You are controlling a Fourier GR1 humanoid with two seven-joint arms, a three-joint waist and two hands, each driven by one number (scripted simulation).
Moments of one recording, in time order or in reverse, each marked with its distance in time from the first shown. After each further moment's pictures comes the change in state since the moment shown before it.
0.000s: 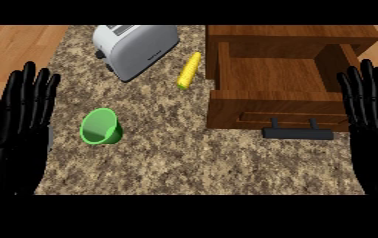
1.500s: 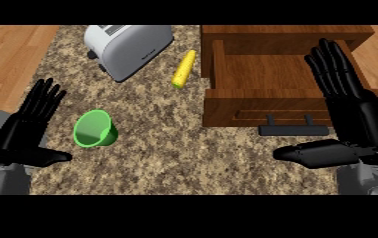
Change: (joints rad) left arm -0.131 0.216 0.301 0.856 0.345 -0.477 -0.208; right arm -0.179 -0.054 -0.044 0.212 -0.113 0.166 0.033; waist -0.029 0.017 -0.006
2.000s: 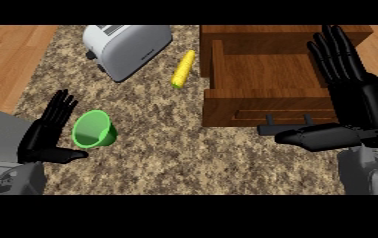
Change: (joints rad) left arm -0.130 0.013 -0.002 0.464 -0.184 0.006 -0.295; right arm -0.092 -0.015 -0.039 0.061 -0.013 0.005 0.022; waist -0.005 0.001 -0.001
